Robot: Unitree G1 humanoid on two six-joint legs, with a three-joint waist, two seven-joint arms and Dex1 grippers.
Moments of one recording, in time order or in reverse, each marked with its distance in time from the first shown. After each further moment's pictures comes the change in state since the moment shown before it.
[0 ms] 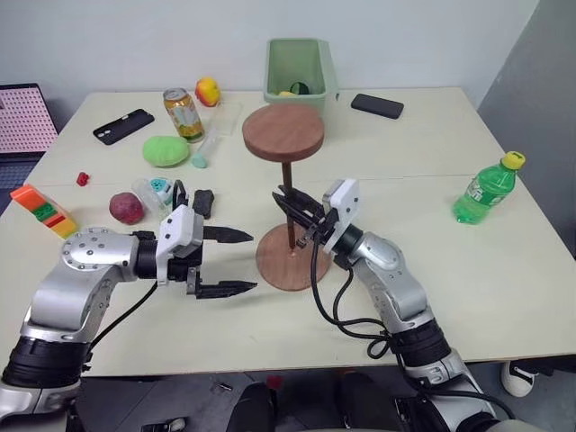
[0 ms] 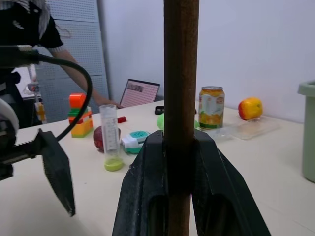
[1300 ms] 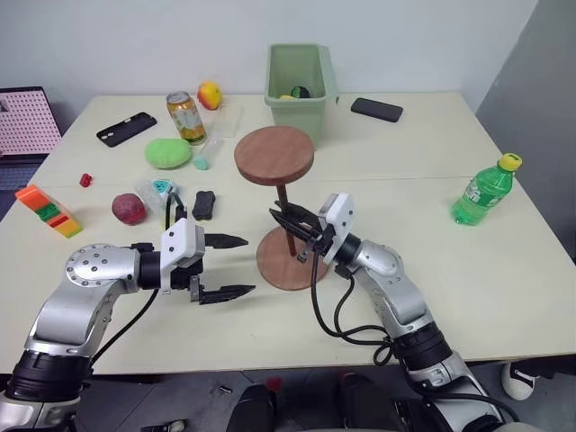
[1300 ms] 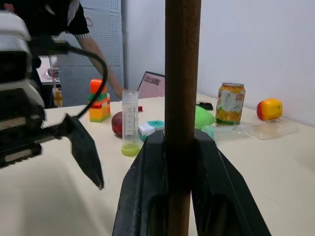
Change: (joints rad) left arm 0.071 -0.019 -0.001 0.006 0.042 -0.068 0.077; right arm 0.009 -0.039 0.030 0.076 -0.029 -0.056 0.049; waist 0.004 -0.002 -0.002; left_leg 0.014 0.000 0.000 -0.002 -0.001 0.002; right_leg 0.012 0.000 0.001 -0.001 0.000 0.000
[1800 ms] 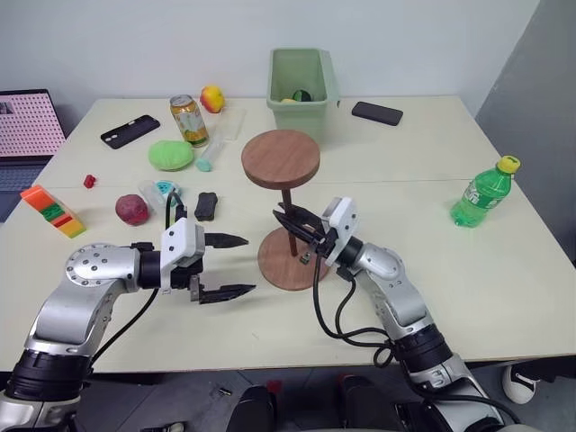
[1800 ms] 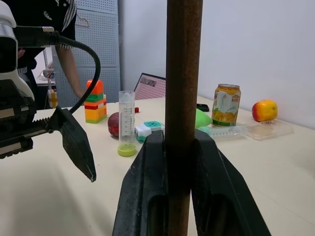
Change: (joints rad) left arm -0.009 0.000 0.000 0.000 -0.001 0.005 0.000; right arm 0.019 -0.009 -0.001 0.021 -0.001 -0.053 0.005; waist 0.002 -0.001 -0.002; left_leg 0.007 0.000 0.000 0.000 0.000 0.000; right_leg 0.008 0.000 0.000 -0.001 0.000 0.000
